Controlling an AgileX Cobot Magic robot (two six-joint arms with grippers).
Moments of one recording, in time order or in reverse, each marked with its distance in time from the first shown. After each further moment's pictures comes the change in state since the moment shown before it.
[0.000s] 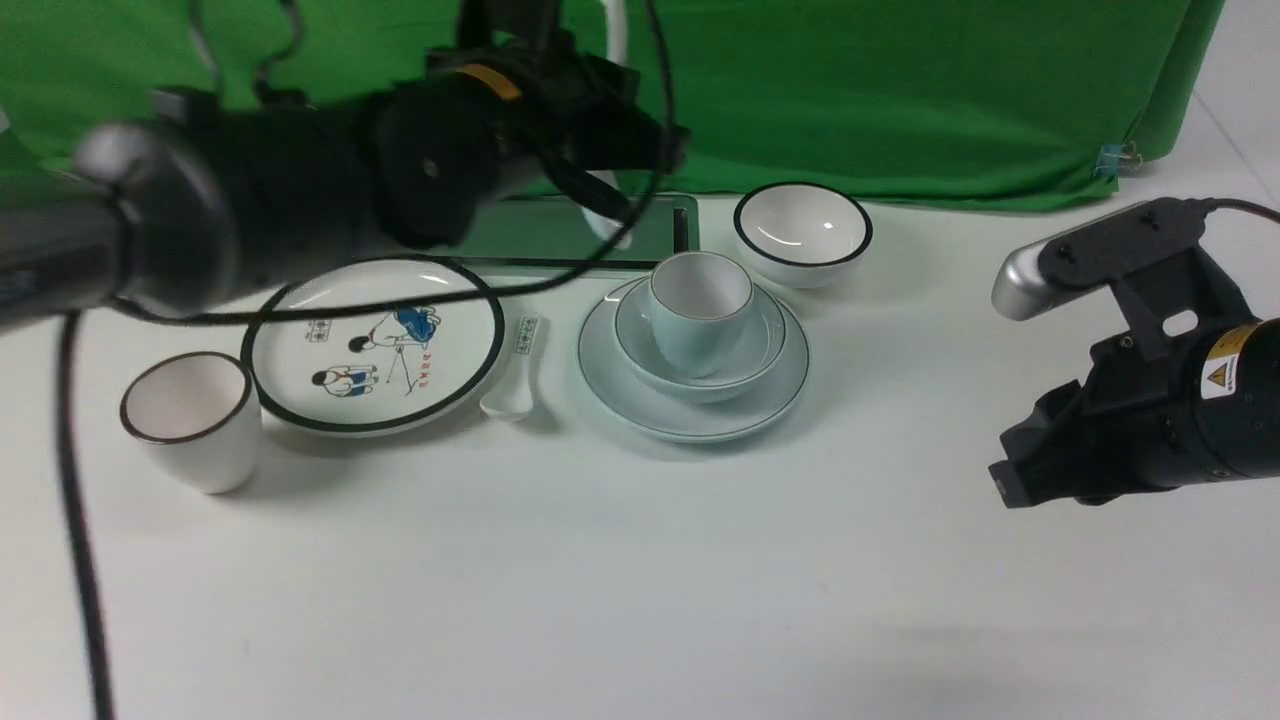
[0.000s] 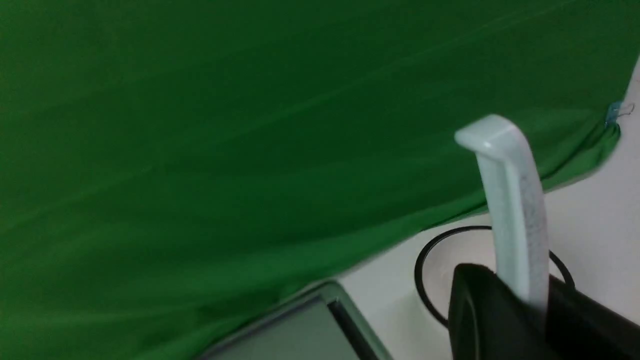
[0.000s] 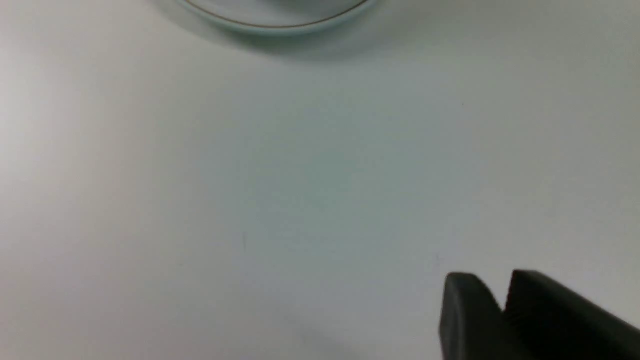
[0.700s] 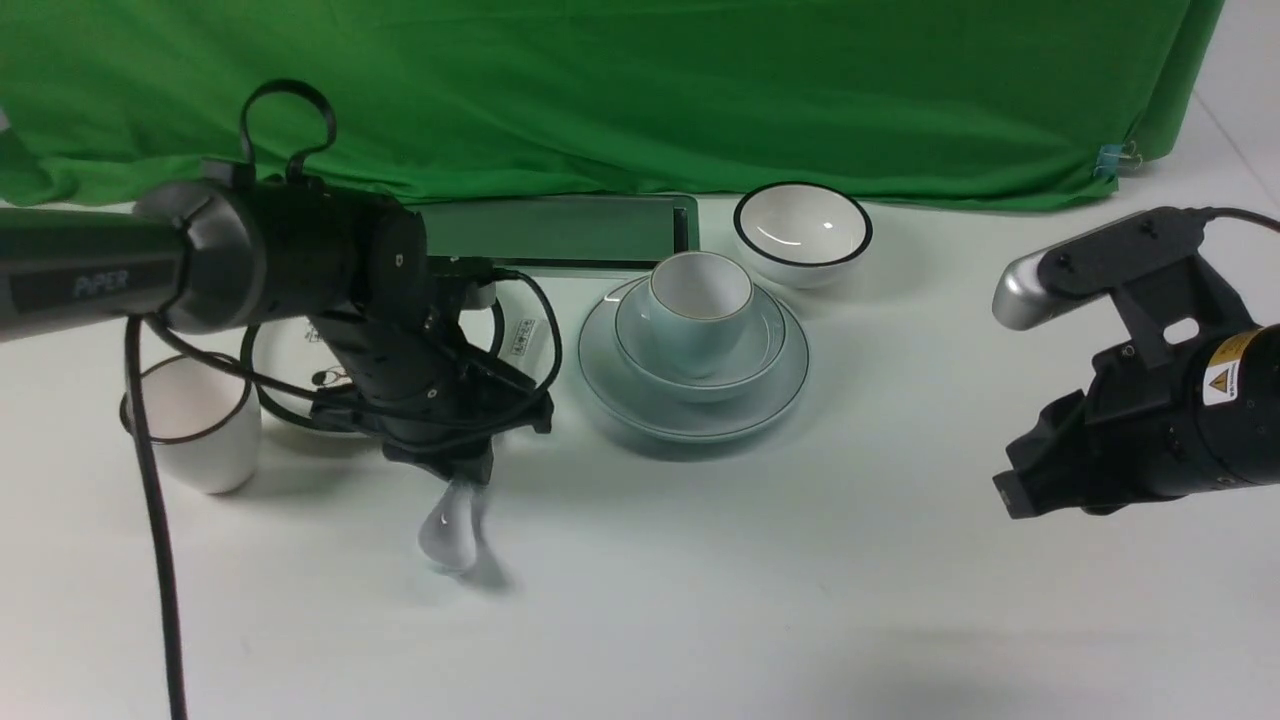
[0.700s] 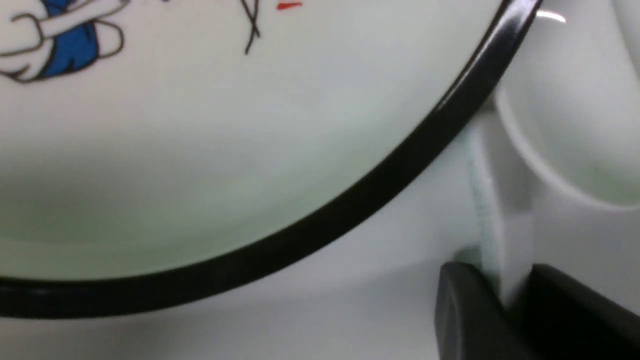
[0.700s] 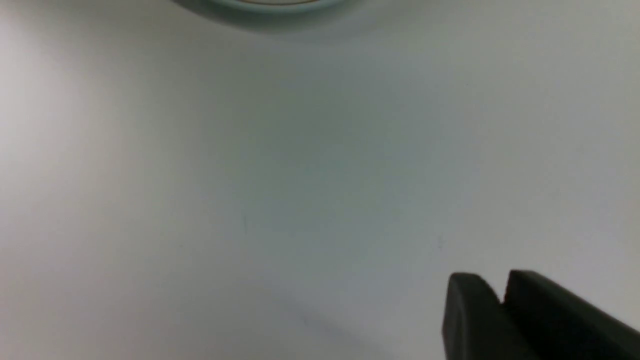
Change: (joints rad) right arm 0.000 0.000 0.000 -0.002 0.030 0.000; left arm 0.186 0.132 0.047 0.287 0.929 -0.683
